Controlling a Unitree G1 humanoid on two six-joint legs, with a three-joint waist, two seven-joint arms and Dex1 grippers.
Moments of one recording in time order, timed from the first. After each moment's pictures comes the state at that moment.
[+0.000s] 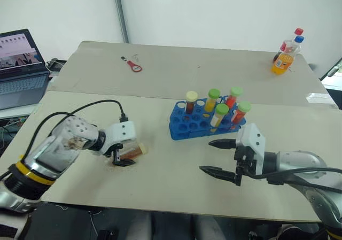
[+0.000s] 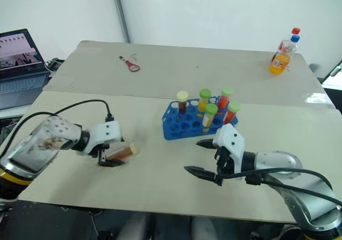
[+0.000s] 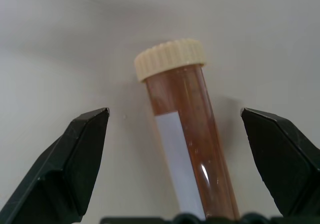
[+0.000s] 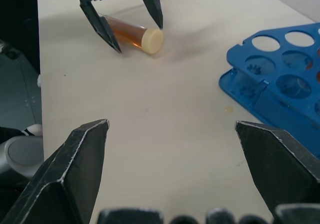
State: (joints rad) left arm -0.57 0.97 -0.44 -0.24 -0.10 0.74 -1.14; right arm -0.07 -0.82 -0.07 -0.73 0.65 0.78 0.78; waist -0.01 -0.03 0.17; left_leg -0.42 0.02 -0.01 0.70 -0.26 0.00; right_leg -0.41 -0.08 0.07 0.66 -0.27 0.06
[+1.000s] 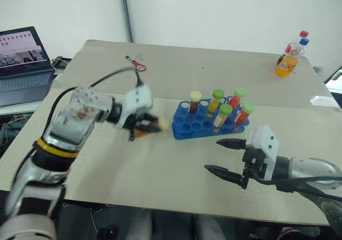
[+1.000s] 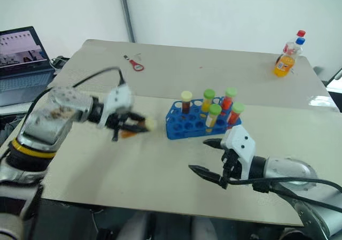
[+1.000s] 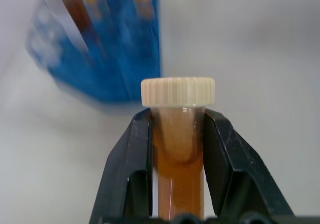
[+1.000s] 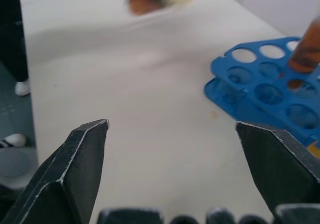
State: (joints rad) left arm -0.83 0.66 -0.17 -0.14 -0.31 0.72 -1.21; right arm 0.04 -0.86 -0.21 -0.82 0.74 0.76 0.67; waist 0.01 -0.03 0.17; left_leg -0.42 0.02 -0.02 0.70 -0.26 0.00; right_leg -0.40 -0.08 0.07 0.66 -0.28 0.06
